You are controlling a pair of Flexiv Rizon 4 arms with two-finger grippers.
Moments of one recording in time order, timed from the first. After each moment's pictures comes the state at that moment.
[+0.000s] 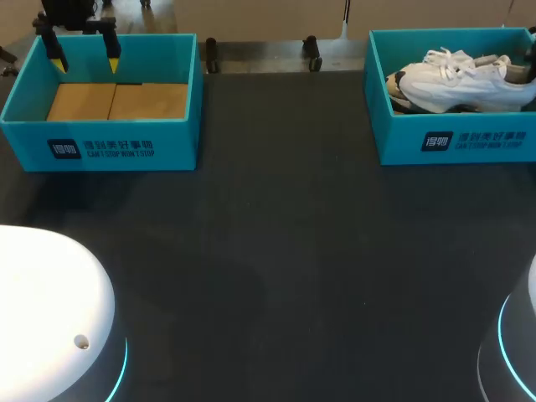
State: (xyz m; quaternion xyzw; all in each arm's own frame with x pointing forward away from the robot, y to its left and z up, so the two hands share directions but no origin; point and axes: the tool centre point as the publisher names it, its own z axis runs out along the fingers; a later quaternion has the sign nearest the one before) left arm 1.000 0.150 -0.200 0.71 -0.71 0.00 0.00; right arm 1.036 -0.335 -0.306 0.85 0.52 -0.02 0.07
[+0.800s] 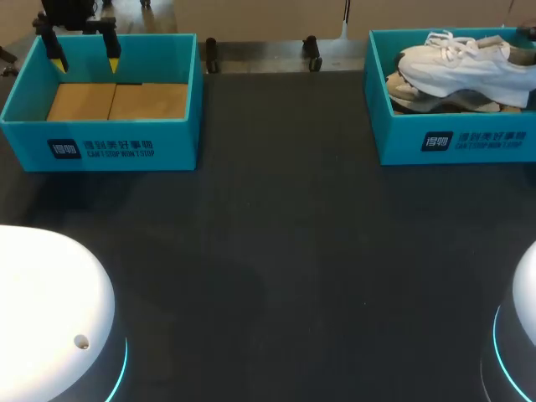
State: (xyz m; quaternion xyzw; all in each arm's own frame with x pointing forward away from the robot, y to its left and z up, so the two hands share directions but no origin) left arm 1.000 0.150 -0.200 0.71 -0.71 0.00 0.00; right arm 1.020 -0.323 -0.251 0.87 0.49 -0.06 0.07
